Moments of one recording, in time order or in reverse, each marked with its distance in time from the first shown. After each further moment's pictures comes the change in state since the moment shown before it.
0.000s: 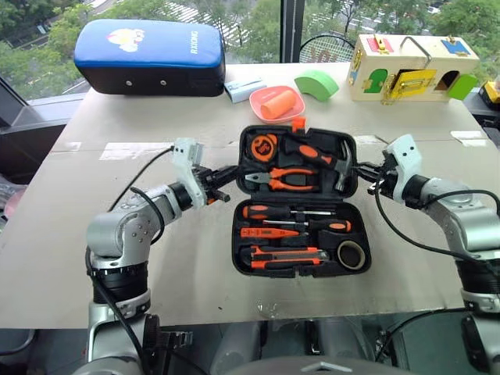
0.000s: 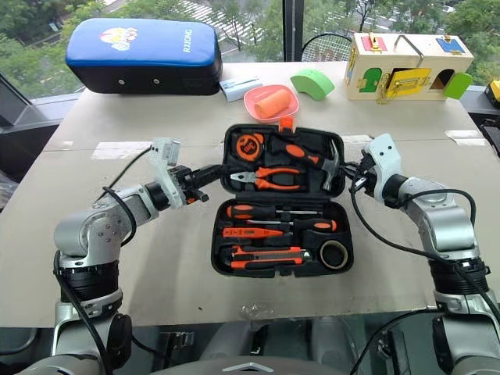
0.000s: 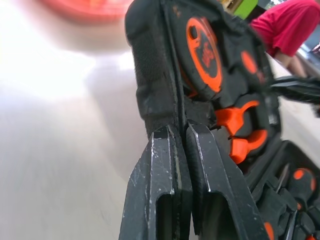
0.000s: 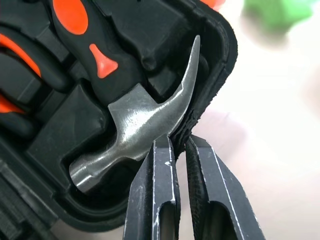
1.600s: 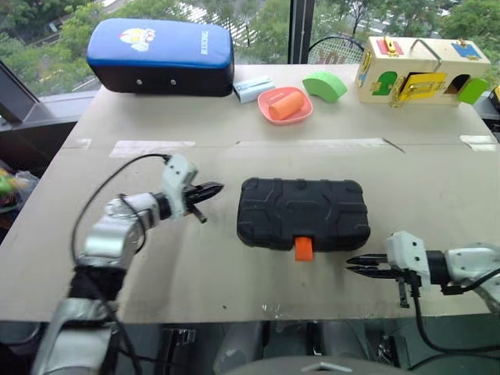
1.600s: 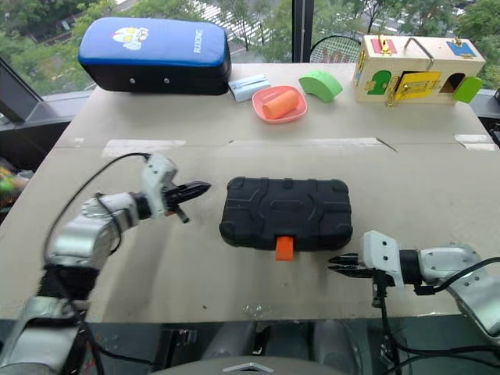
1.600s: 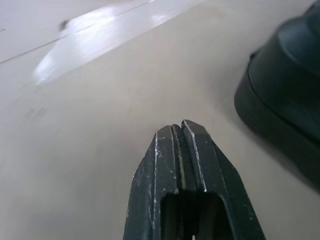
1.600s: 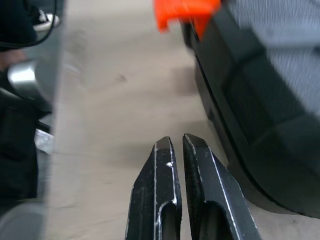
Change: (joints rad) left arm -0.117 0.167 -0.292 0.524 0.258 -0.526 -0.254; right arm 0.460 -0.369 0.191 -0.281 0.139 -0.320 0.372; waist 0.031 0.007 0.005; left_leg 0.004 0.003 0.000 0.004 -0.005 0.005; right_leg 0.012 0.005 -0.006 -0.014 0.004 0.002
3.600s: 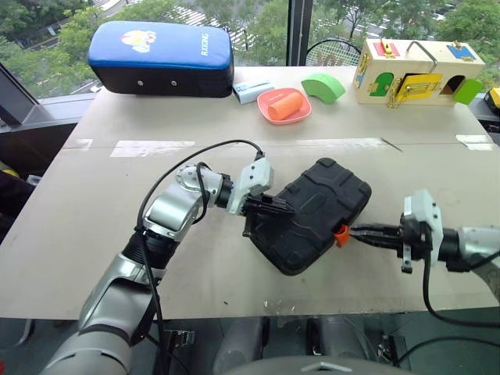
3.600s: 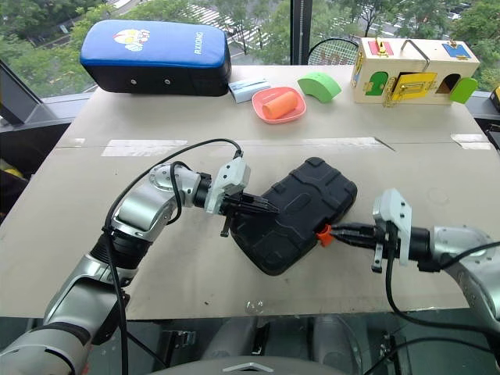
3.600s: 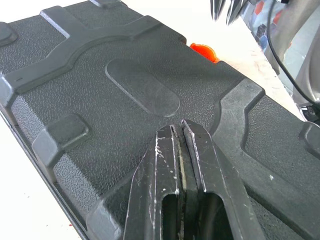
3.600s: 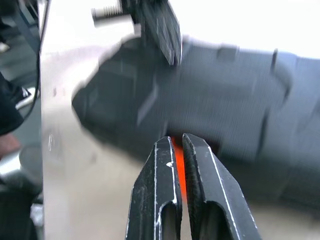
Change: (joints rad) left arm -0.136 -0.051 -0.231 -0.266 0.021 0.096 -0.456; right arm -0.128 0.110 -0.254 -0.104 0.262 0.418 -0.022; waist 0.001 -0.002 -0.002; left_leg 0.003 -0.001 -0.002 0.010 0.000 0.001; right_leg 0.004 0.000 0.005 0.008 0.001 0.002
